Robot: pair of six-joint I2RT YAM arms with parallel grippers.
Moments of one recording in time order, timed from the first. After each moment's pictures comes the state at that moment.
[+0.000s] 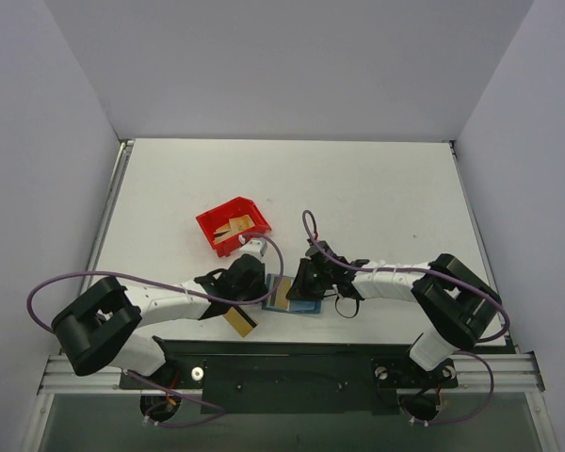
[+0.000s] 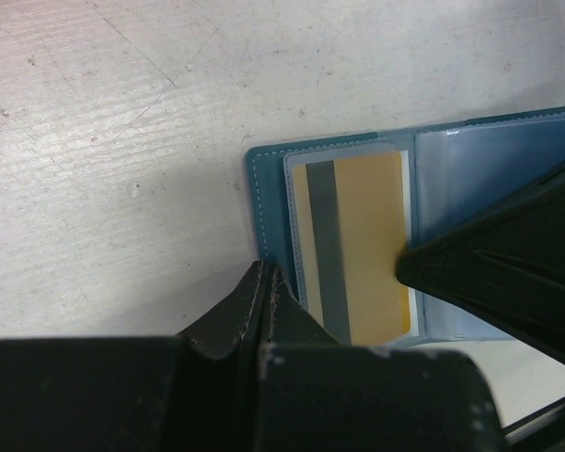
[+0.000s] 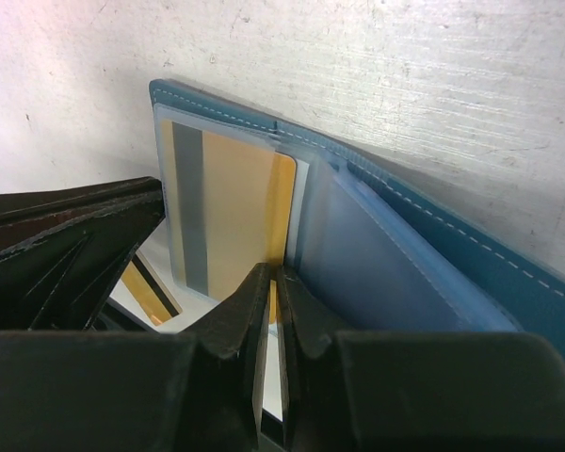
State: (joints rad) left arm -0.90 1.40 0.53 0.08 -0.22 -0.65; right arm 0.81 1.59 0.62 0.06 -0.16 0.96
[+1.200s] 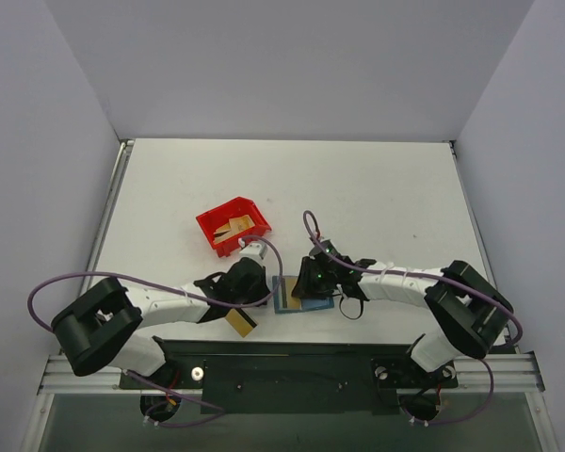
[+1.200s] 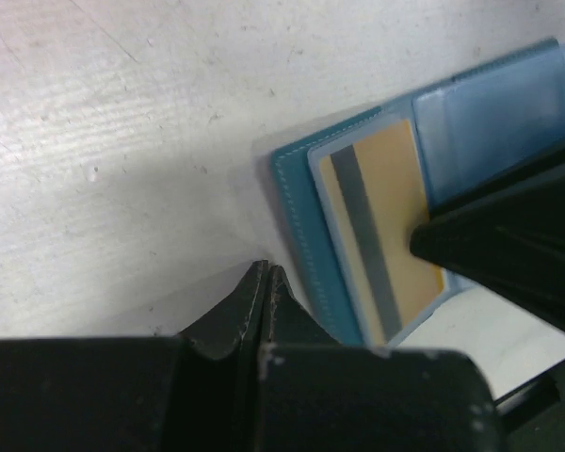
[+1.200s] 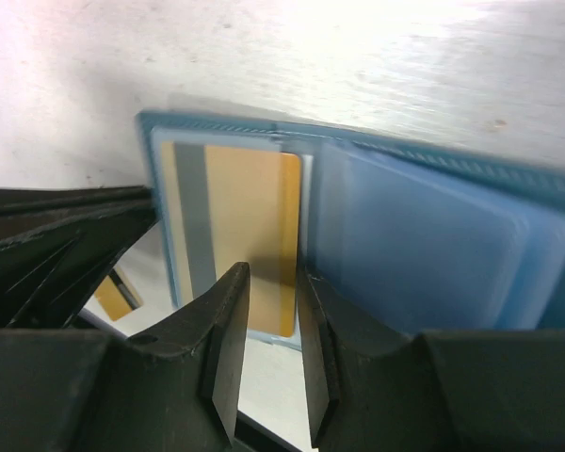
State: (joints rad) left arm -0.91 1.41 0.50 0.14 -0.18 -0.68; right arm 0.81 1.53 0.62 0.00 -0.10 0.85
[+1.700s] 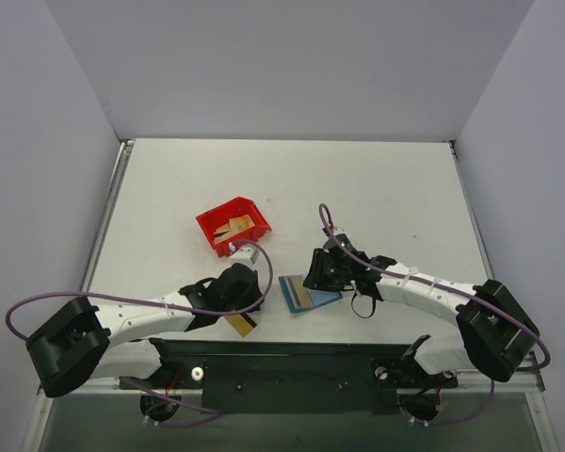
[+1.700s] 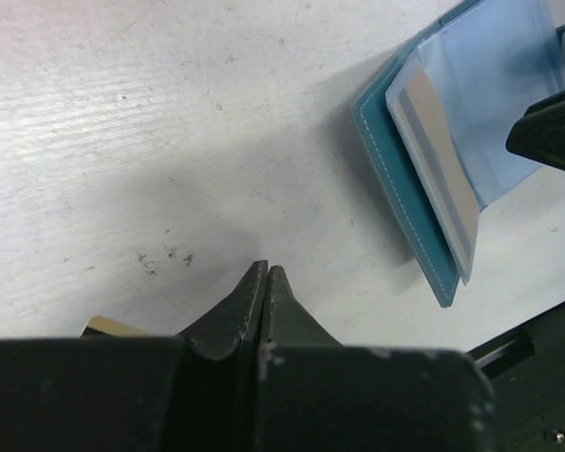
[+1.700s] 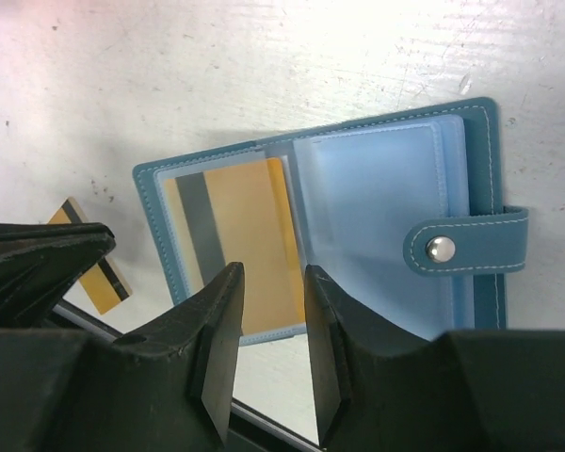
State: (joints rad) left arm -0.95 1.24 0.45 0.01 -0.19 -0.76; right arm 0.75 1.37 0.62 -0.15 -0.03 0.75
